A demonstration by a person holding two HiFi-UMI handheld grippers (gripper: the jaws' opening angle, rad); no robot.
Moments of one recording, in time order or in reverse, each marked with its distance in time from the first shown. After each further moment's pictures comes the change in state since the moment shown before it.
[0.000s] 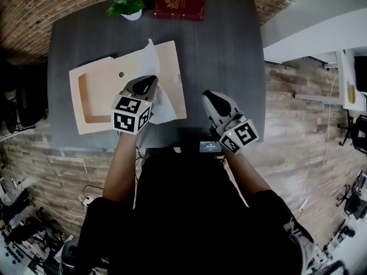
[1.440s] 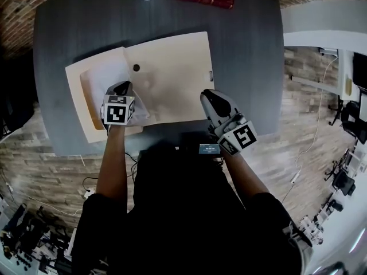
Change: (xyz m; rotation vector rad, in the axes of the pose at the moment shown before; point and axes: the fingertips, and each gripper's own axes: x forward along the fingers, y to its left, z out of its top) left arm -0.005 0.219 -0.206 -0.107 0.384 0.120; right arm 0.134 0.063 -0.060 0.021 0.146 -0.098
